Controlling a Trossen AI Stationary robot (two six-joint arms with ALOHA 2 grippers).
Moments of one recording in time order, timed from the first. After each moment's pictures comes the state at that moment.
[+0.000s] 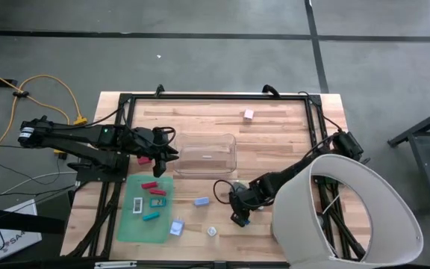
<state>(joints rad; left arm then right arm) -0.08 0.88 0.82 -0.55 -0.13 -0.39 0.41 1.84 1.24 -0.55 -0.06 1.04</state>
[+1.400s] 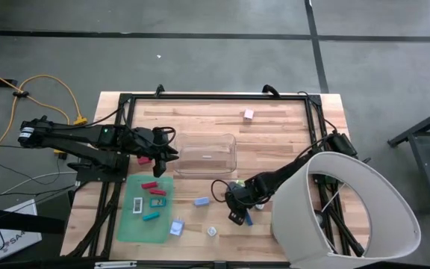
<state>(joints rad) -0.08 0.88 0.82 -0.55 -0.13 -0.40 0.38 1.90 1.24 -0.52 -0.08 0.95</state>
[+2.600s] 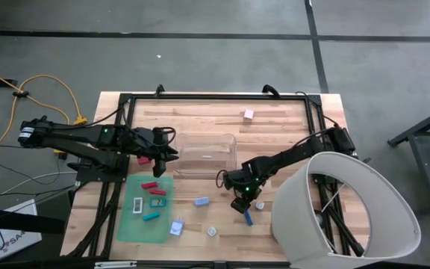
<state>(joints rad) -0.08 0.88 0.82 -0.55 -0.13 -0.39 0.23 1.88 1.24 -0.67 -0.45 0.94</state>
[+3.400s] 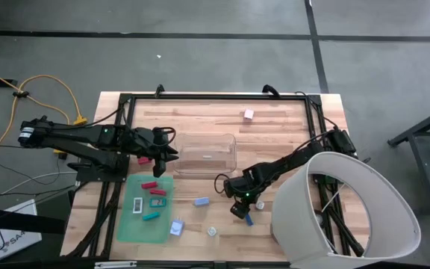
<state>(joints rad) -0.08 0.88 0.82 -0.55 -0.13 -0.39 0.29 1.89 1.24 -0.62 -0.35 0.98</state>
